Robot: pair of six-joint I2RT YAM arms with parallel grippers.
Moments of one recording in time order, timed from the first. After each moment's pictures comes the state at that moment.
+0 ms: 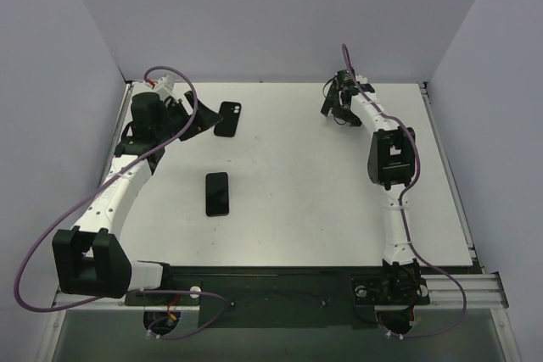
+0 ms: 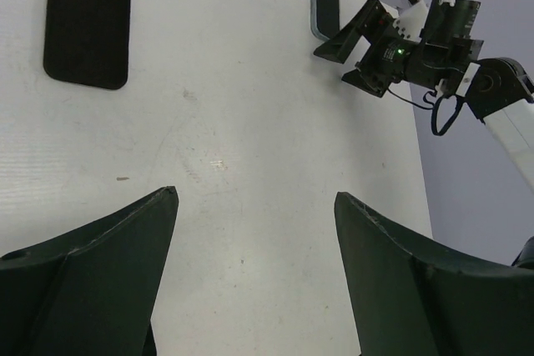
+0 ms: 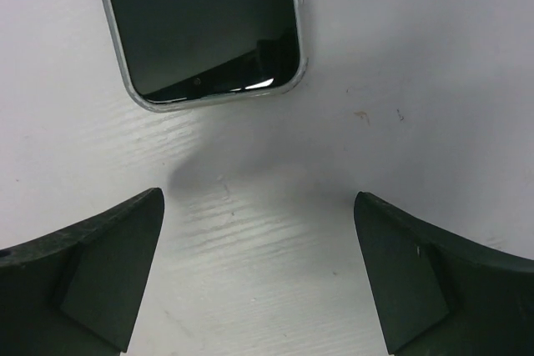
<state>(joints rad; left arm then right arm) -0.10 1.31 1.10 -0.20 0.38 -0.63 0.17 2.50 2.18 -0.69 0.22 0.48</state>
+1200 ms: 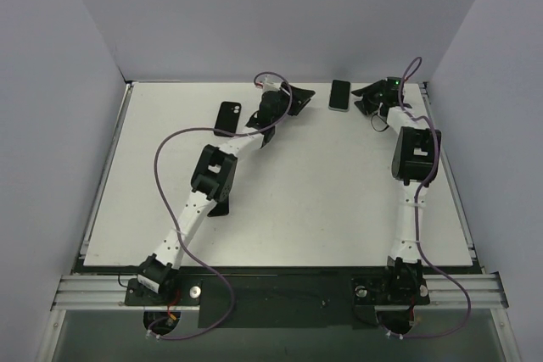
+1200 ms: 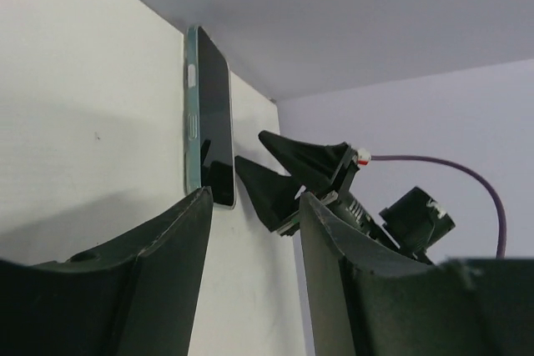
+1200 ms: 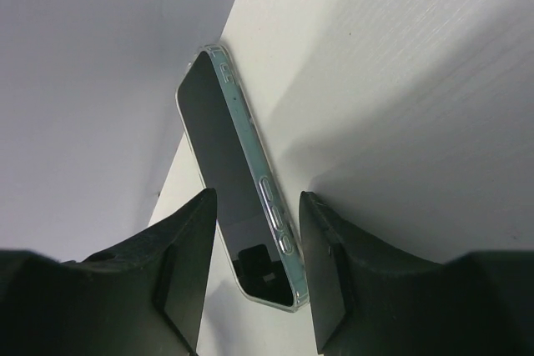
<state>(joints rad) -0.52 2.91 2.42 0.45 0.18 -1.30 -0.10 2.58 2.01 0.00 -0.28 1.08</state>
